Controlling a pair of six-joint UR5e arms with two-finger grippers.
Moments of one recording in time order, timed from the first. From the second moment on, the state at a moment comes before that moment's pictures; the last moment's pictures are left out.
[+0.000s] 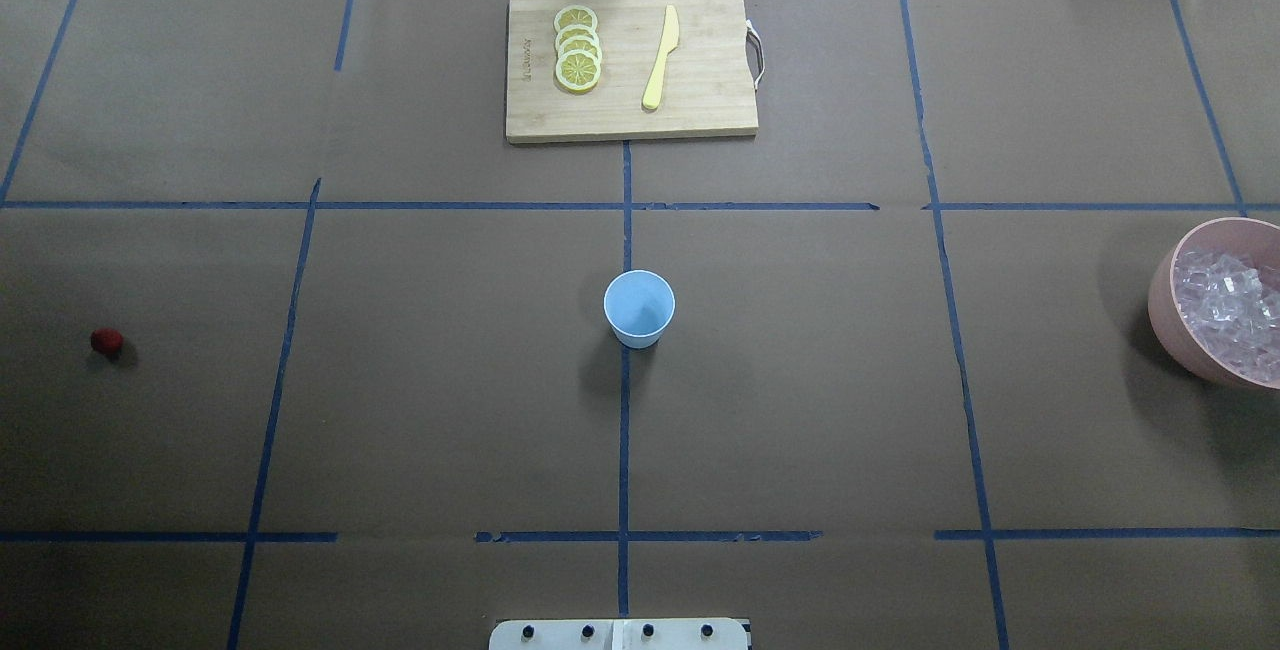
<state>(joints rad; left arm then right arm) -1.59 -1.46 -1.79 -1.39 -2.30 0.10 1.60 -1.83 1.85 -1.57 2.34 -0.09</state>
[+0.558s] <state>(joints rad) -1.57 -1.46 -1.79 -1.39 -2.31 0.09 1.60 -1.84 1.85 -1.57 2.40 -0.09</state>
